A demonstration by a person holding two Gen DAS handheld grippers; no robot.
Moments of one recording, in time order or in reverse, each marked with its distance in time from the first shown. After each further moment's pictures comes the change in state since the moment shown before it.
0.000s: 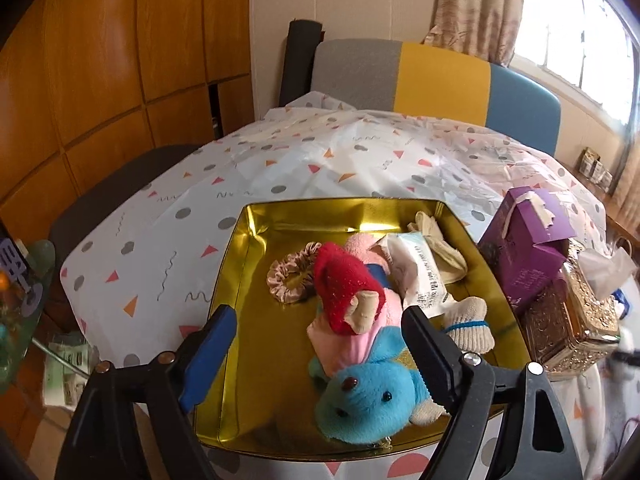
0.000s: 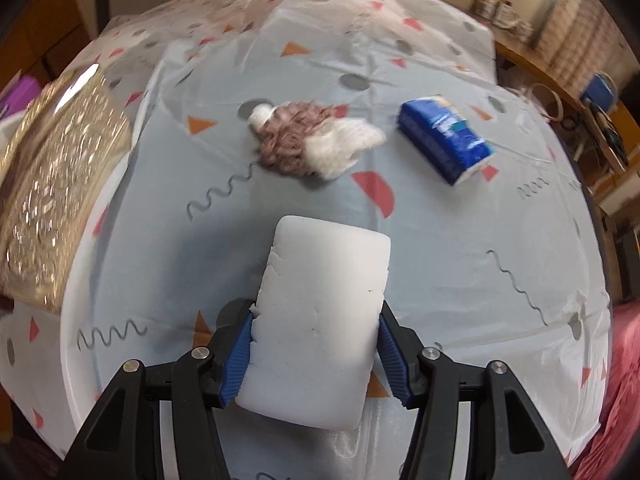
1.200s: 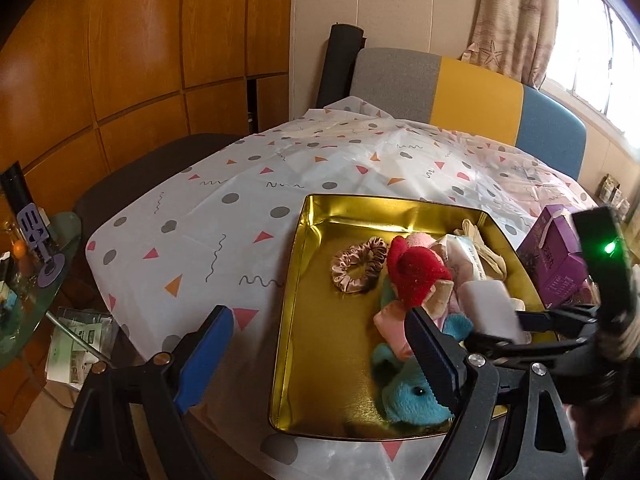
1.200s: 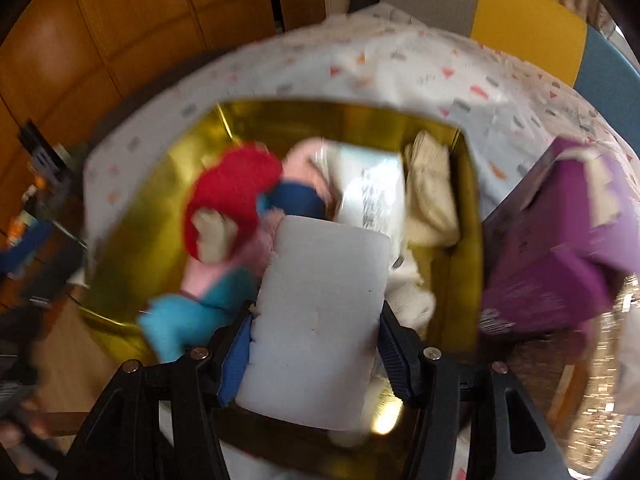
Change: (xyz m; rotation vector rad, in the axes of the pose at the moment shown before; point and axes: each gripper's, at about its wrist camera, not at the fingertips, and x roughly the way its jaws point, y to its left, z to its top) left arm -0.007 0.055 -0.020 -0.105 -0.008 0.065; right arm -0.049 0.427 0.008 -0.576 -0.065 0.365
